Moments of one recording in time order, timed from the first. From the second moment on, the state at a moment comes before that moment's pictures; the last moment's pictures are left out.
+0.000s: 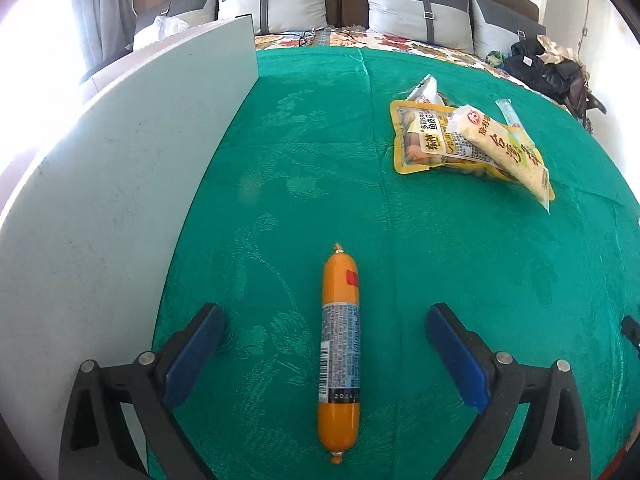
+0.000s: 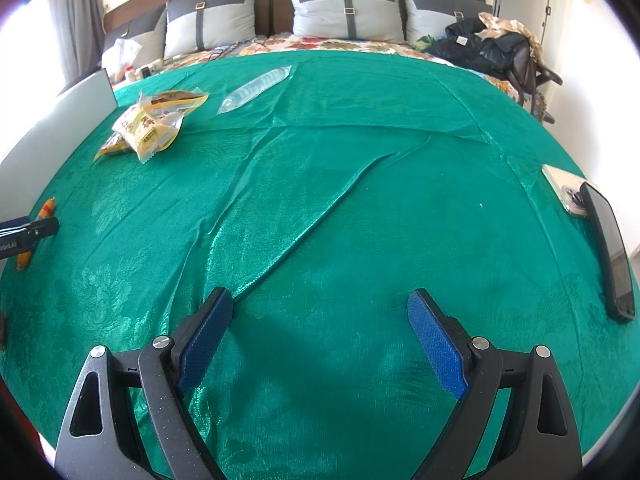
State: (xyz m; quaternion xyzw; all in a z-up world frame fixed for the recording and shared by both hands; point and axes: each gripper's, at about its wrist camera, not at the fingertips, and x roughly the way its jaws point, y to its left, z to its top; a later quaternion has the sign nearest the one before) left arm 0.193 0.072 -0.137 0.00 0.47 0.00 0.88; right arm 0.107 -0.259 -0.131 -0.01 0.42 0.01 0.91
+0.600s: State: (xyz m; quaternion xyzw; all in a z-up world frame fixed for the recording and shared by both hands) left arm 0.191 0.070 -0.136 -0.01 0.46 0.00 0.89; right arm 0.106 -0.260 -0.130 -0.01 0.42 0.01 0.91
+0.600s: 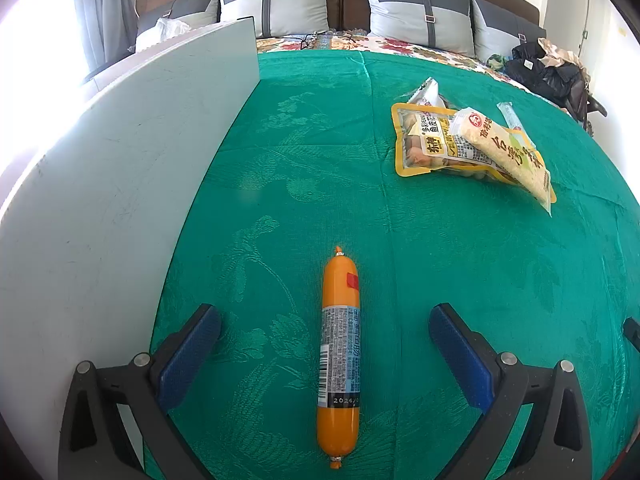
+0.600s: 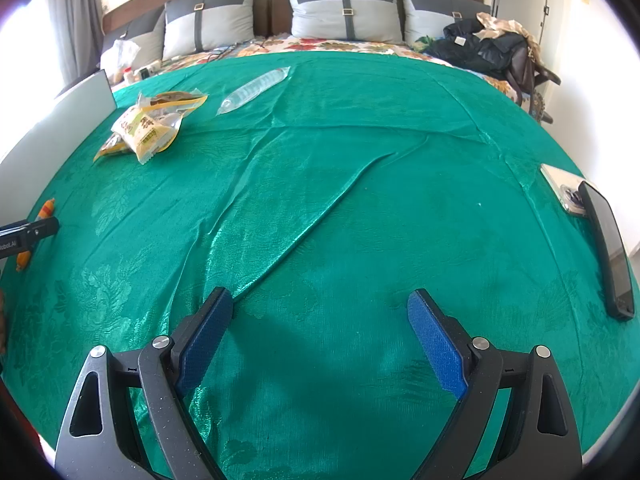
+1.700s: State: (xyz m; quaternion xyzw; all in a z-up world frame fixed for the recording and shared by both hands) left arm 0.191 0.070 -0.133 -0.01 0.46 0.00 0.89; right arm 0.265 -0.094 -0.107 -0.17 0.47 0.19 0.85
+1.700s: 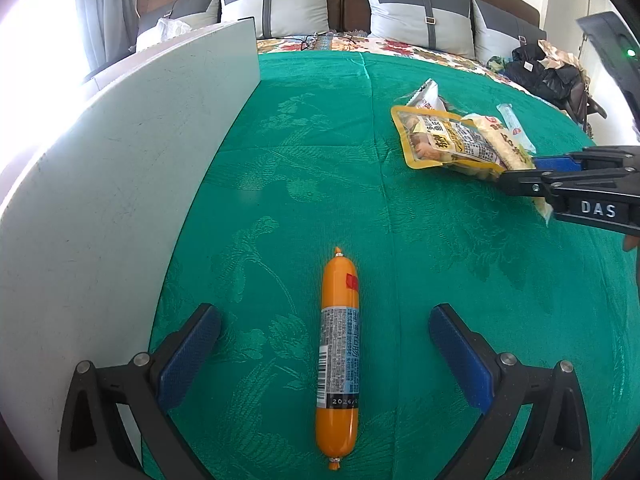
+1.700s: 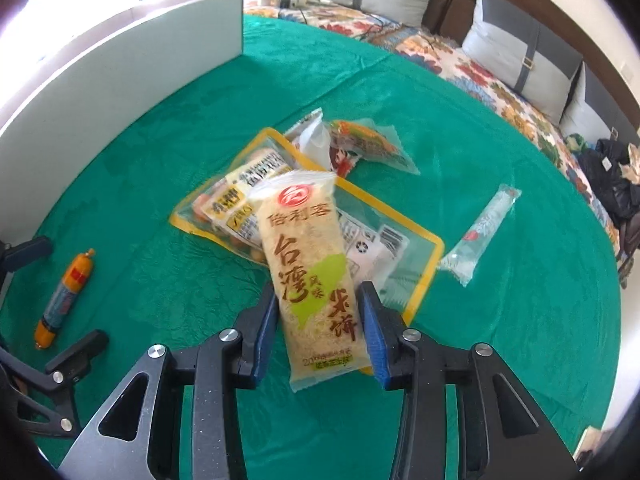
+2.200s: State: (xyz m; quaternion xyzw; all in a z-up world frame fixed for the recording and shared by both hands) left arm 0.192 0.070 -0.133 -0.01 0.46 0.00 0.89; right arm 0.129 -0.195 -0.108 -0.04 0.49 0.11 0.86
